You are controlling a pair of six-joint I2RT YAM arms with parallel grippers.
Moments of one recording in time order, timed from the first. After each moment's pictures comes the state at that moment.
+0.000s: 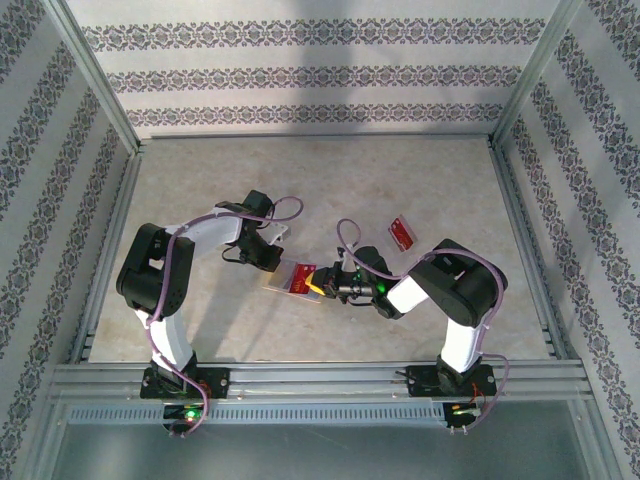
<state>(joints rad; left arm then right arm) -0.37 1.83 1.15 -0.76 0.32 0.10 0.70 1.83 0.46 0.94 -0.57 1.38</state>
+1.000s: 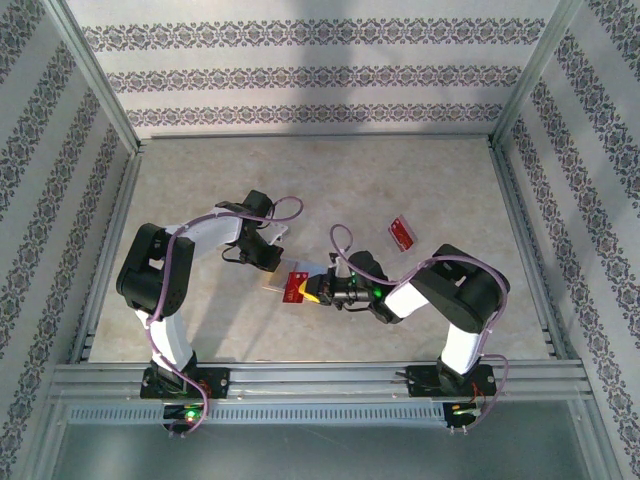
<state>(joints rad) -0.37 1.83 1.15 -0.76 0.32 0.10 0.77 1.80 0.45 0.93 -0.58 1.39</state>
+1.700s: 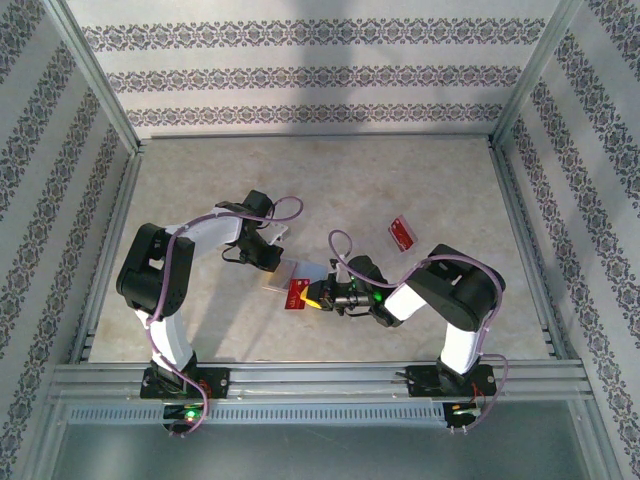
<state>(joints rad) -0.37 1.83 1.15 -0.76 0.33 0.10 0.78 1.82 0.43 0.93 -0.58 1.39</state>
